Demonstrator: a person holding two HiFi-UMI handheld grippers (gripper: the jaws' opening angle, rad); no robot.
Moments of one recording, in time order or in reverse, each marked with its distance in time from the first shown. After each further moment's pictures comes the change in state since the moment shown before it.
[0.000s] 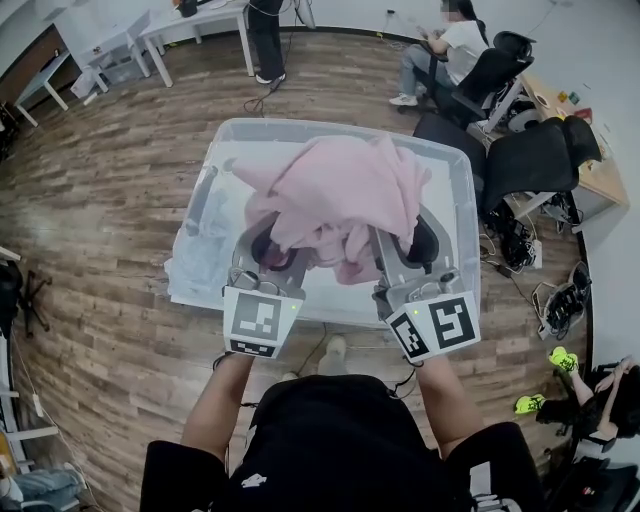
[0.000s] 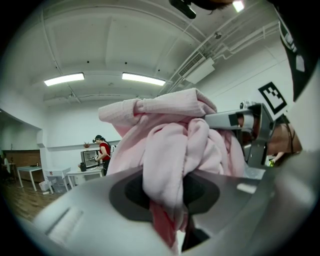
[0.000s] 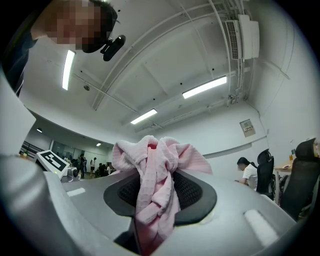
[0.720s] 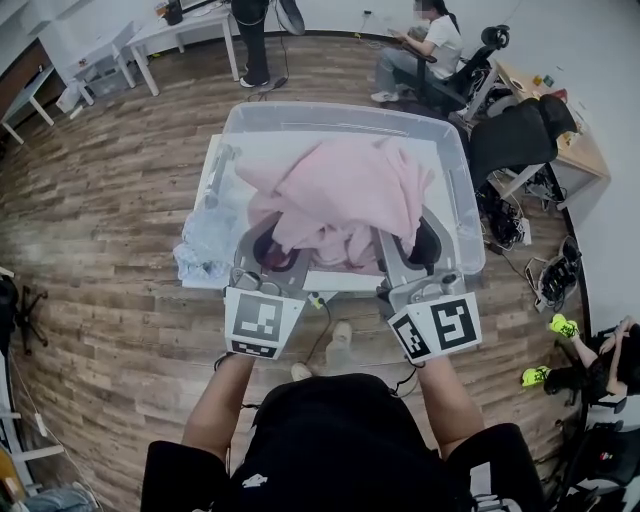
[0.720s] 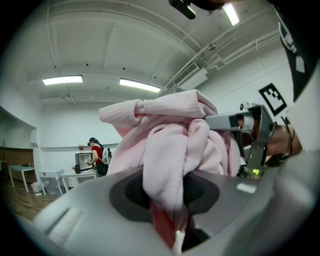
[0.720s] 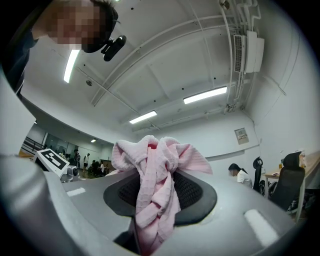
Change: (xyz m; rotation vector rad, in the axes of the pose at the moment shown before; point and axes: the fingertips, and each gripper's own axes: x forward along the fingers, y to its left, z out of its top) left arm -0.104 -0.011 0.004 -0.005 -0.056 -0.082; right arm -0.069 0.090 0.021 -0.051 -0.009 -0.083
